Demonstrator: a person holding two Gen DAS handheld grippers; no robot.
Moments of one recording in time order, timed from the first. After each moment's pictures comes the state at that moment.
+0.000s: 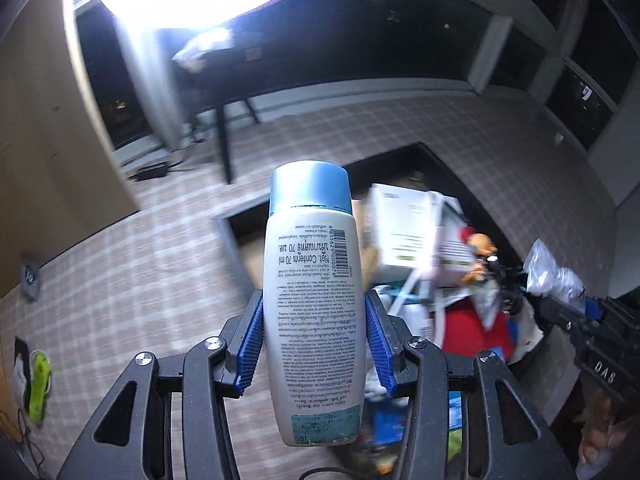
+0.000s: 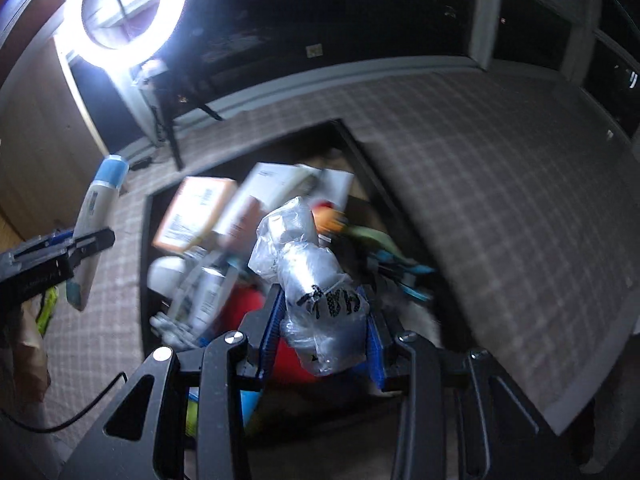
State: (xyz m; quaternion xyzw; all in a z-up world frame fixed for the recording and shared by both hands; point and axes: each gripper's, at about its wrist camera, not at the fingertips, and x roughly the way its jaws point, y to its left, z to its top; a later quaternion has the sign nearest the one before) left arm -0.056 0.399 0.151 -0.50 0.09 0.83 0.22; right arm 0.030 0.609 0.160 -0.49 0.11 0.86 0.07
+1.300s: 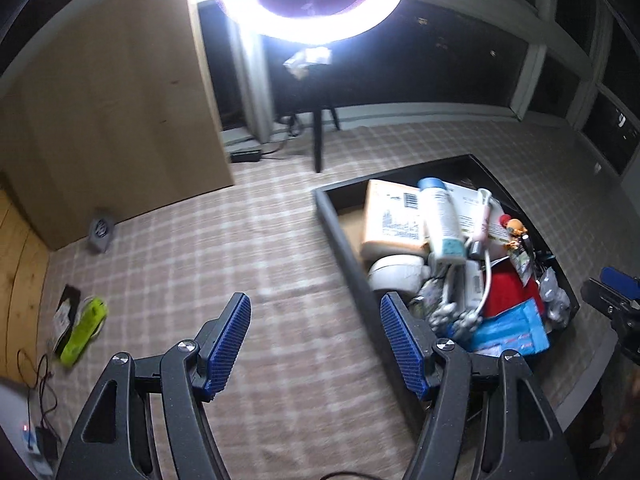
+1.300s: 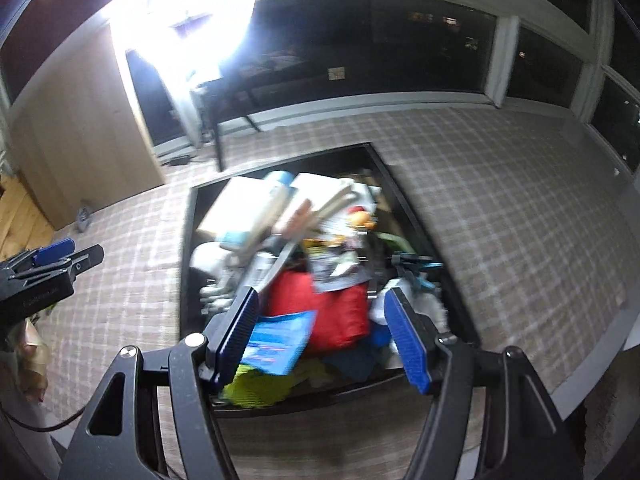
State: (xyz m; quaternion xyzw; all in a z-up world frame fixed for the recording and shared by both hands) left arm 0.014 0.288 0.183 -0.46 0.07 0.88 0.11; right arm 0.066 0.550 0.194 -0.45 0.07 0.89 0.03
